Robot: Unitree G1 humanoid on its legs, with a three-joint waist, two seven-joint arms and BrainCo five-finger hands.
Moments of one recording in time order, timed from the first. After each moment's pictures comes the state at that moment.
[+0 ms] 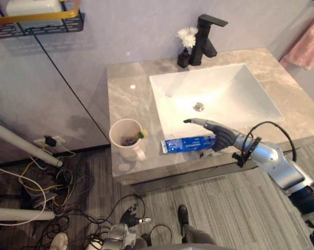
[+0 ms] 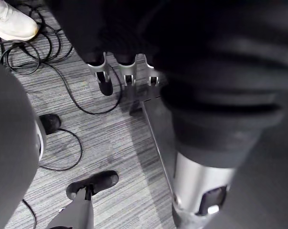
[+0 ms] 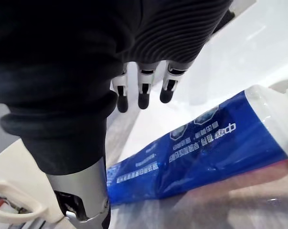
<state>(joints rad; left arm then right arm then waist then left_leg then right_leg) 0.02 0.03 0.03 1.03 0.15 -0.13 -0.06 -0.35 -0.82 0.36 0.01 -0.01 -0.30 0.33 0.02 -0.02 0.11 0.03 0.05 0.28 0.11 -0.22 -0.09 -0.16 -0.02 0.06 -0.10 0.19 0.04</state>
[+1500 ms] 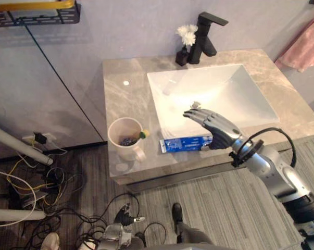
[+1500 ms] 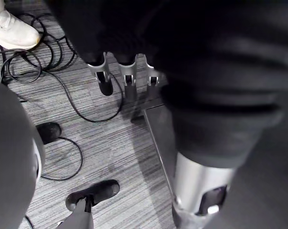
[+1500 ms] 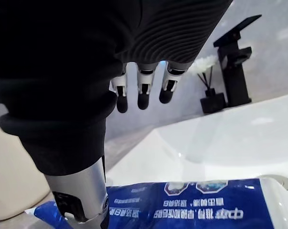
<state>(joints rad) 0.02 0.06 0.04 1.03 0.15 -0.13 0.00 -0.25 -0.72 0.24 -0.14 -0.52 -0.35 0.09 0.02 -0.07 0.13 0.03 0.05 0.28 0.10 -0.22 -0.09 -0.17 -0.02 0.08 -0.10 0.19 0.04</state>
